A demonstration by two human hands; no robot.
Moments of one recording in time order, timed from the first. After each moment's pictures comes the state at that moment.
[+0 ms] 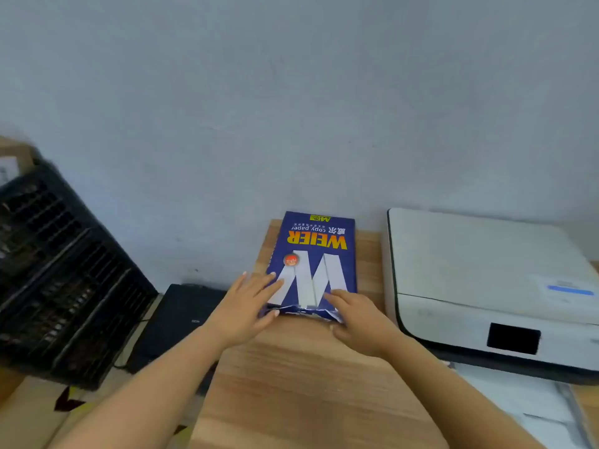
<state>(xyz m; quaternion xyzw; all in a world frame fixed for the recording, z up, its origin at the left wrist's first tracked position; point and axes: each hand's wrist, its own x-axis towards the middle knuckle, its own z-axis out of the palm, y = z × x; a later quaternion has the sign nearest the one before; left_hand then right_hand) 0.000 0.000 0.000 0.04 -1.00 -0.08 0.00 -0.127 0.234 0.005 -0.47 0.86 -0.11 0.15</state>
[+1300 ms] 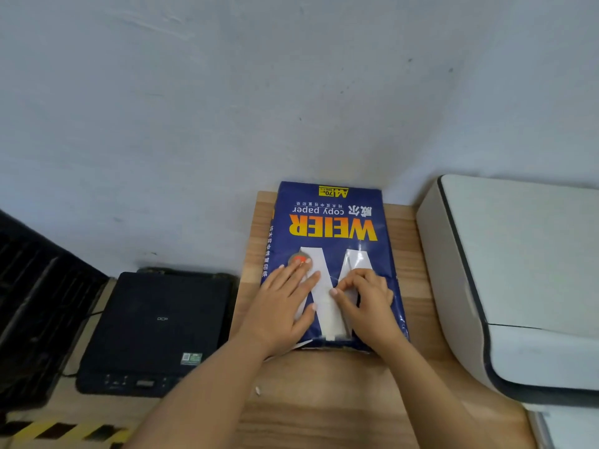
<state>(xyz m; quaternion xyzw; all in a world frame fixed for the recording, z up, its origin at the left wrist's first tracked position) -0.119 -0.043 -0.130 -0.02 -0.98 -0.19 0.02 -0.192 0.126 -0.100 -0.16 0.92 -0.35 0.12</state>
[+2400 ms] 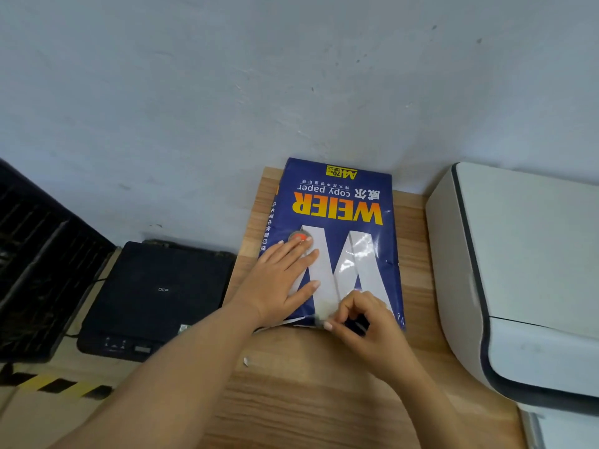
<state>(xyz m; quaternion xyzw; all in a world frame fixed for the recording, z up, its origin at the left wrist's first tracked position) -0.120 -0.043 -0.128 -0.01 -0.98 -0.19 0.01 -0.151 0.168 -0.085 -0.28 0.83 -0.43 0.22</state>
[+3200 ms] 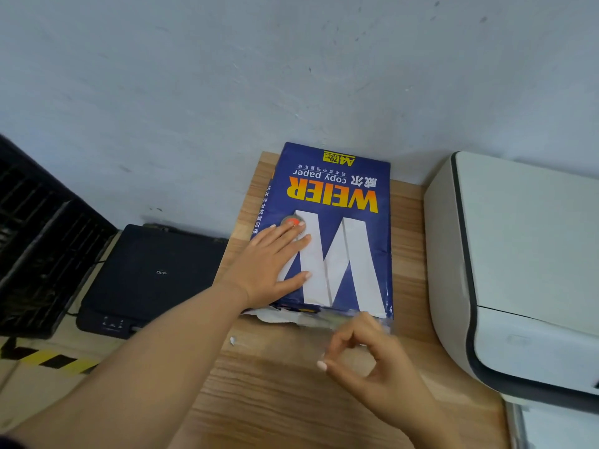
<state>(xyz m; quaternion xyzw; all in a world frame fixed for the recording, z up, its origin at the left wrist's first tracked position) -0.118 -0.041 -0.125 0.00 -0.99 -0.15 0.01 -0.116 0.205 -0.060 -0.33 0.79 -0.46 0.24</state>
